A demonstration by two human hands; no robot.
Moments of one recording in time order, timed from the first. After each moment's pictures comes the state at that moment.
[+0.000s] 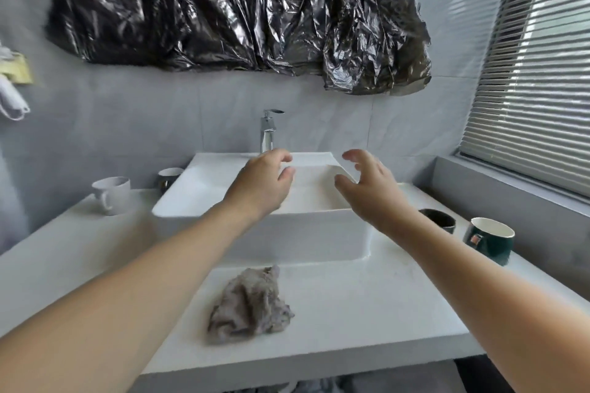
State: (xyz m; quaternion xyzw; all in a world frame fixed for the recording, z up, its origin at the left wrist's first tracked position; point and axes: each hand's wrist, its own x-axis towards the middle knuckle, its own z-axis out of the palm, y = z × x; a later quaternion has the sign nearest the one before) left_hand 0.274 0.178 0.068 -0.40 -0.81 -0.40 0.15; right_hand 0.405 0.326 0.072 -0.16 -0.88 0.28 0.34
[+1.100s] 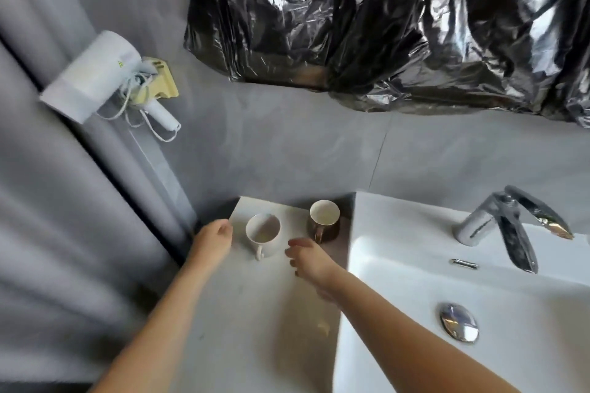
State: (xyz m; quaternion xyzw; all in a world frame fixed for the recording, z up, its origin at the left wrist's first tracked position) left_hand -0.137 -0.101 0.083 0.10 -0.92 -0.38 -0.08; right_hand -0.075 0.097 0.080 -0.18 -0.72 0.63 -0.22
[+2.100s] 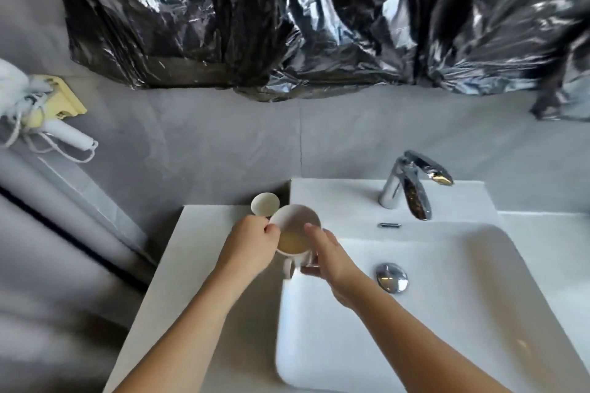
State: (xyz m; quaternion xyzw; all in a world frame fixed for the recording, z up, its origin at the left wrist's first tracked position) left_hand -0.067 0.062 0.140 -0.09 -0.94 -0.31 -0.12; right_hand 0.006 0.204 0.104 -0.23 -0.64 0.73 -0.07
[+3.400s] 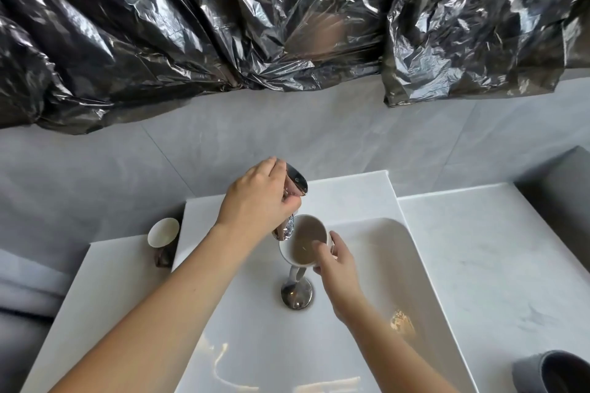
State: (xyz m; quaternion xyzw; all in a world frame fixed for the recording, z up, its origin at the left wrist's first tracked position) left_hand -0.048 0.338 0.168 -0.37 -0.92 -0.03 0.11; right_hand 0.067 0.425 0.003 -0.36 -0.59 0.72 0.06
